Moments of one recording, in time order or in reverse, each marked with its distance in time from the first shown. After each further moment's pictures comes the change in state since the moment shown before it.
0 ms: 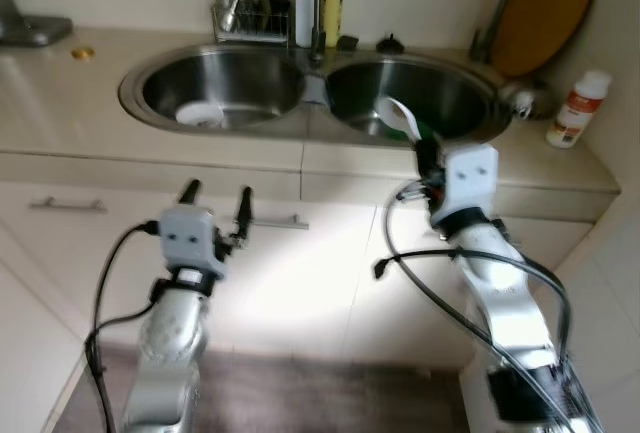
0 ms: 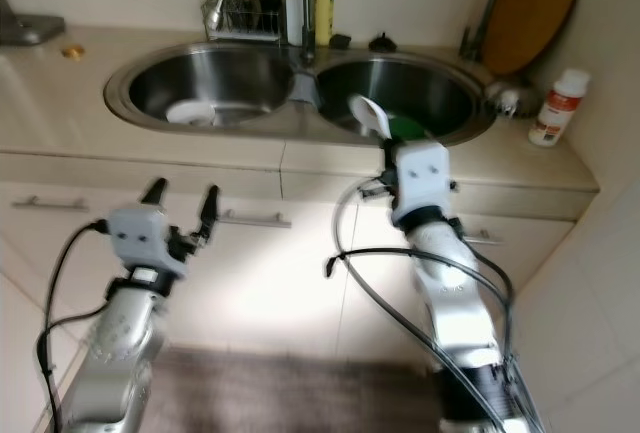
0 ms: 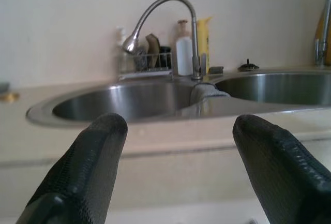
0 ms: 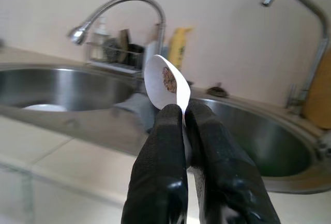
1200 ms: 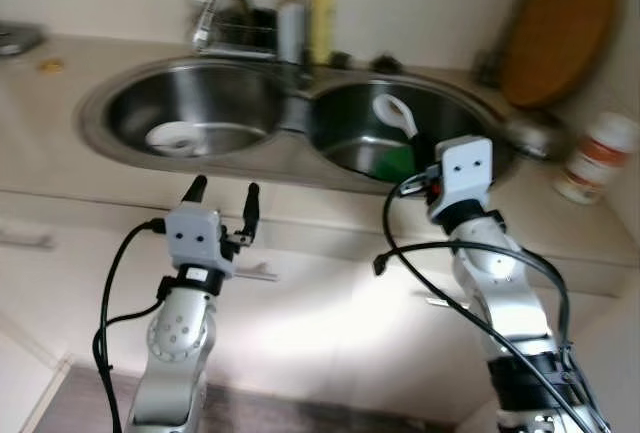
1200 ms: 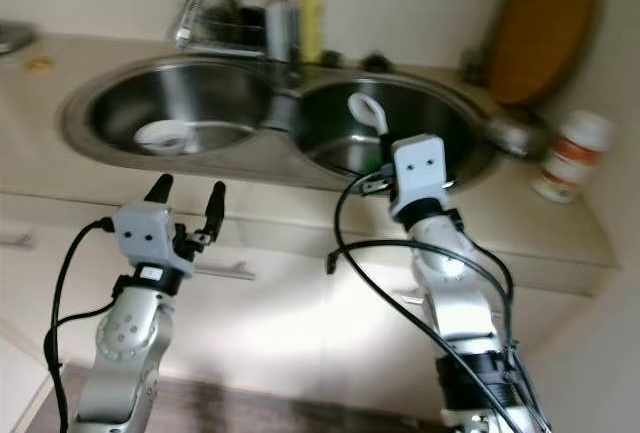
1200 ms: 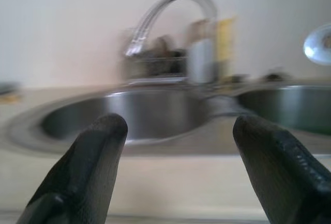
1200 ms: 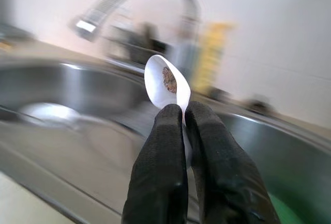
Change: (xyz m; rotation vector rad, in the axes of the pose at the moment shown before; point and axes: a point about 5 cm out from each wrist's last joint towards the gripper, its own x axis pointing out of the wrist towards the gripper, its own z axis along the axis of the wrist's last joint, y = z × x) left arm -0.004 -0.004 -0.002 -0.005 0.002 -0.001; right arm 0.011 0.016 0.000 -0.002 0.016 0.078
